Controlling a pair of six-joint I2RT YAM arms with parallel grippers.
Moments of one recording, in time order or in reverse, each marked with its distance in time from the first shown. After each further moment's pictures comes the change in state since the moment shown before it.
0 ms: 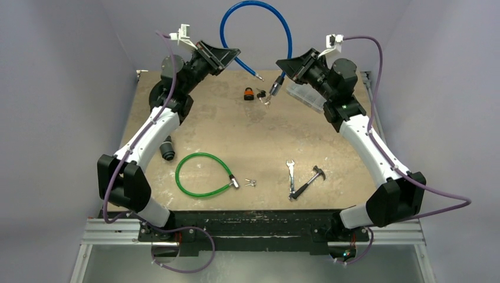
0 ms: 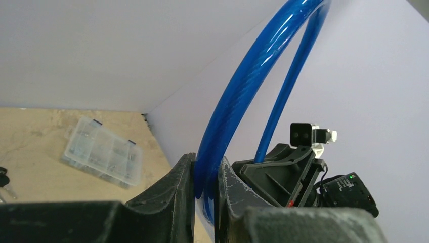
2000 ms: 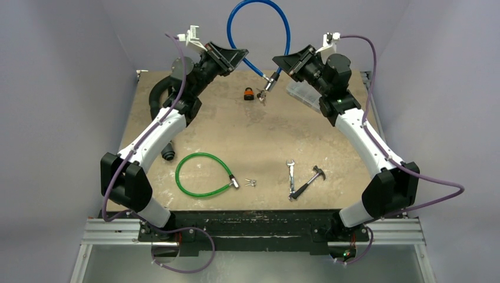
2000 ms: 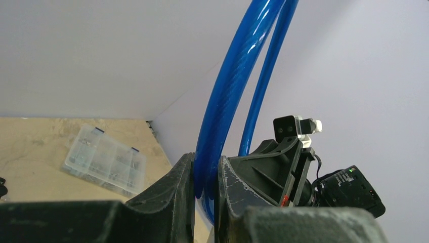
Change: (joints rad) left arm -0.089 0.016 0.018 0.008 -0.111 0.066; right arm 0.013 0.081 0.058 -0.011 0.025 0.172
